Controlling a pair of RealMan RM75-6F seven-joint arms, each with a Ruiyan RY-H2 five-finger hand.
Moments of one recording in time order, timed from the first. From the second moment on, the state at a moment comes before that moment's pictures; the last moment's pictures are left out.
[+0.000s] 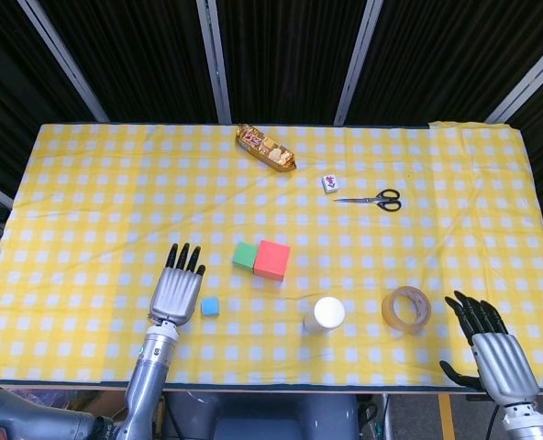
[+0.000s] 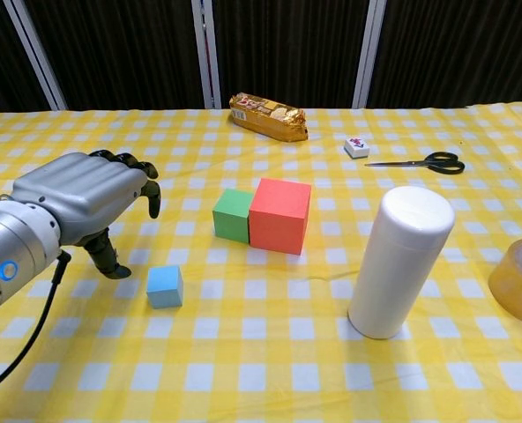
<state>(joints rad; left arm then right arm) -0.67 -1.79 -0.11 -1.81 0.86 1.50 1.25 0.03 -0.96 -0.06 -1.95 -1.58 1.39 -0.08</state>
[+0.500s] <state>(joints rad) -0.66 -1.87 -0.05 -1.81 0.89 1.55 1.31 0.03 -0.96 -0.06 -1.96 -1.58 1.38 -0.08</state>
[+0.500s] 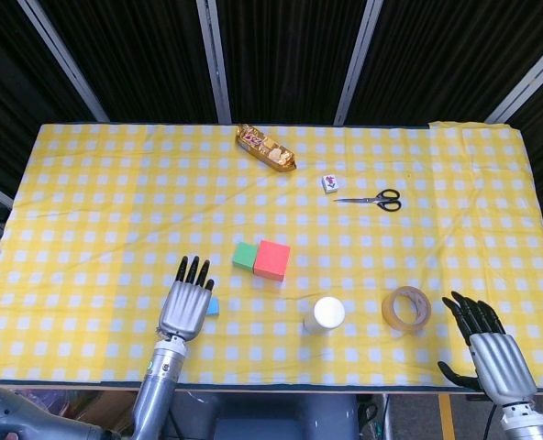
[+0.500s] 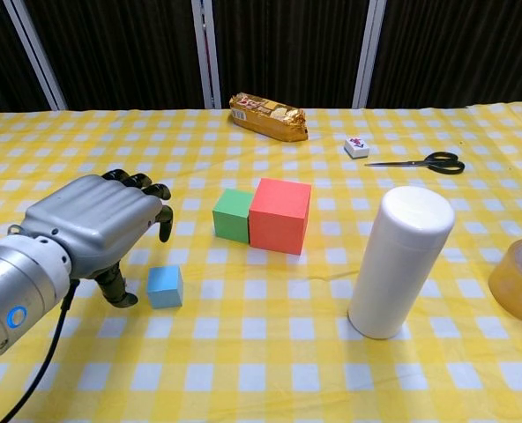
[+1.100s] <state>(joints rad) -0.63 -1.92 -0.01 -1.71 0.93 1.55 1.32 0.04 -0.96 -0.07 -1.95 -1.59 1.38 -0.05</state>
